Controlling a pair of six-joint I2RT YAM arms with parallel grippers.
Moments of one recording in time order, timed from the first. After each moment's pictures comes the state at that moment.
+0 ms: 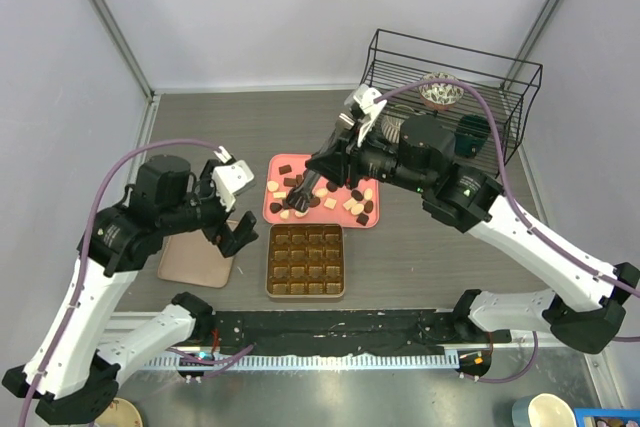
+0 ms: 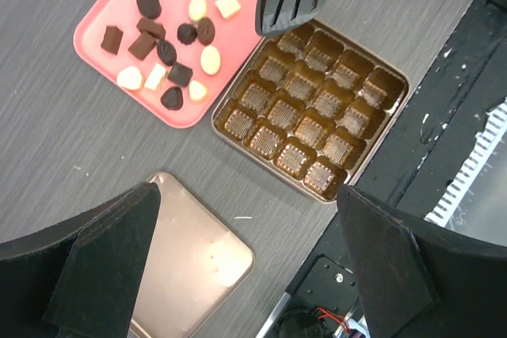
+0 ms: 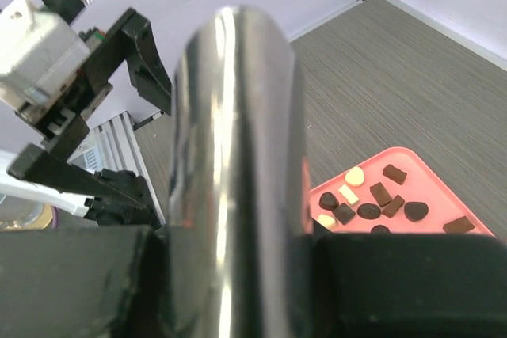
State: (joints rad) left arm -0.51 0.87 1.33 -1.14 0.36 0.33; right arm 0.89 1.18 1.37 -0.27 -0.21 0.19
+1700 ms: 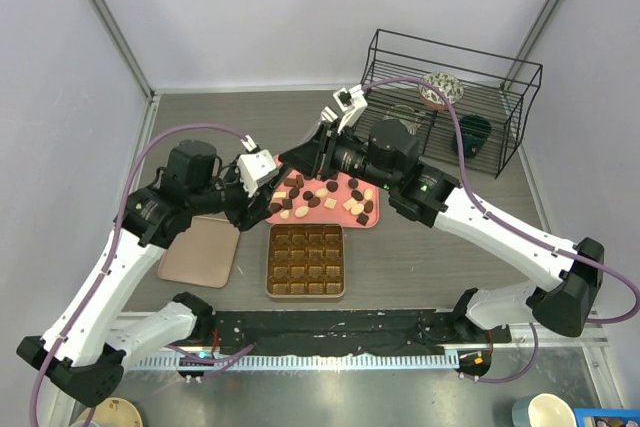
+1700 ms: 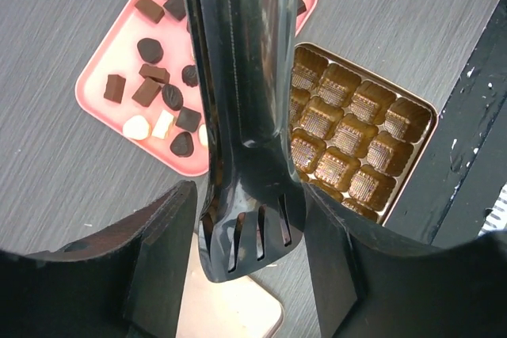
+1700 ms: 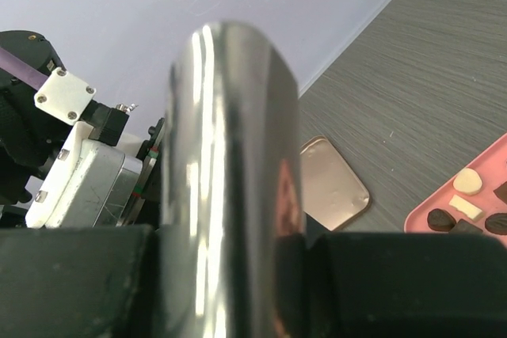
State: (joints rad) left arm -0.51 0.95 1.20 -0.90 0.40 0.39; right arm 0.90 1.32 1.27 0.03 -0.16 0.64
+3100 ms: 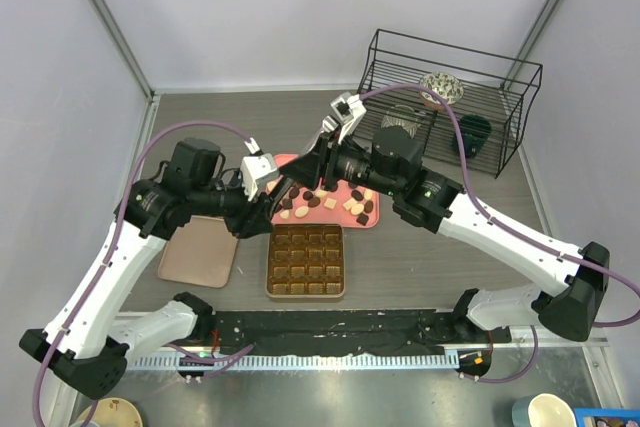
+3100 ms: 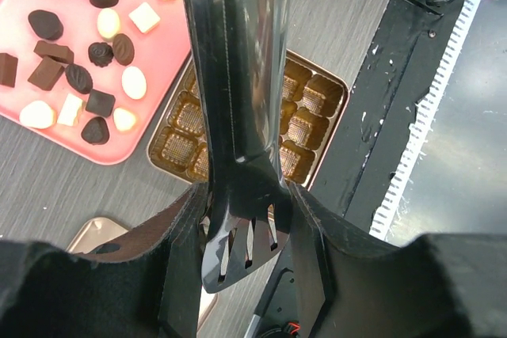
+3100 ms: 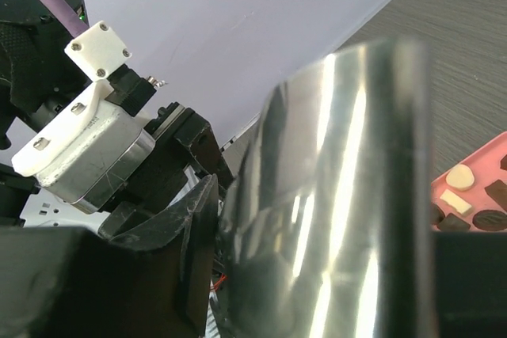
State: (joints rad) left arm -0.51 1.00 1.27 -1.07 0.57 0.33; right arm 0.91 1.28 1.23 0.03 -0.21 0.56
